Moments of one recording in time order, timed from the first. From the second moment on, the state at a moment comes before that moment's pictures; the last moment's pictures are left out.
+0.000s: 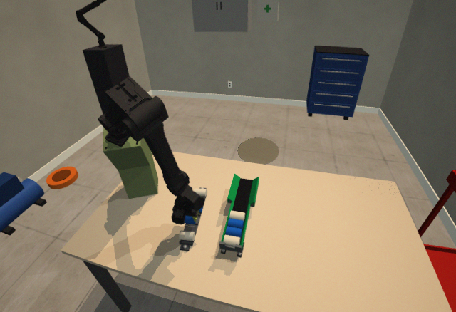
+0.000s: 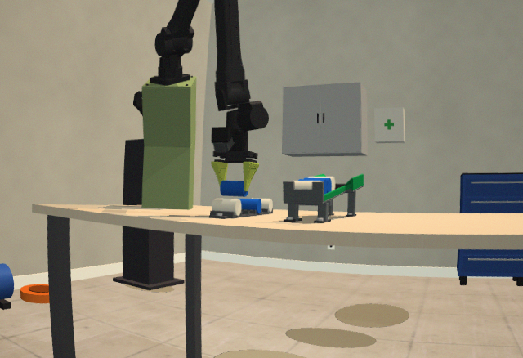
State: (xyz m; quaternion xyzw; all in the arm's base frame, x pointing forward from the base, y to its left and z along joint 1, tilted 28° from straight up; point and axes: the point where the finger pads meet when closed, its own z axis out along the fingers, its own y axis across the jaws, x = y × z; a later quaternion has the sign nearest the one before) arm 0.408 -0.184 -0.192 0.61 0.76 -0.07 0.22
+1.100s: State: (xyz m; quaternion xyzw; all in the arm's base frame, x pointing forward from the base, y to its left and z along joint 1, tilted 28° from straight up) arm 0.420 -0.201 -0.232 0.60 0.76 -0.07 0.23
